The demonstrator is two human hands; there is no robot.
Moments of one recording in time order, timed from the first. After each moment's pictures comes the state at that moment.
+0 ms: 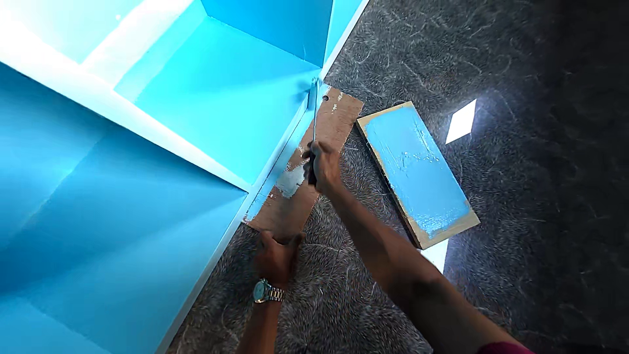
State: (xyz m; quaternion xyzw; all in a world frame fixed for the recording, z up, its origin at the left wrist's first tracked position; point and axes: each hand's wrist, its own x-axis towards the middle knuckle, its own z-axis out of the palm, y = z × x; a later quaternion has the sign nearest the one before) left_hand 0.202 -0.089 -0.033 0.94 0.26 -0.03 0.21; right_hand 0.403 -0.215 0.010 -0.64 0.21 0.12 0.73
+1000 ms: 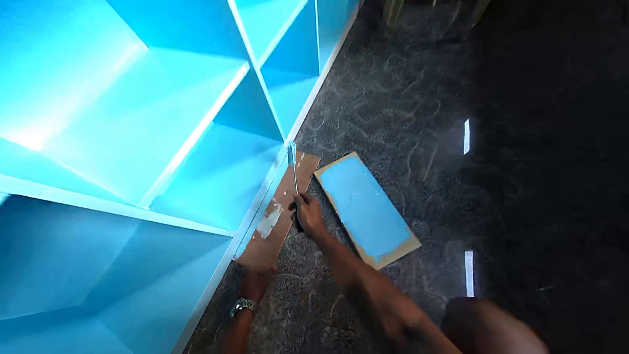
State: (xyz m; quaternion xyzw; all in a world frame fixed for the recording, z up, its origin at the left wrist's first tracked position) left_hand 0.224 -0.111 0.016 0.91 0.28 -0.21 0.21; right_hand 0.372 -0.333 0.114 -0.63 0.17 0.16 0.74
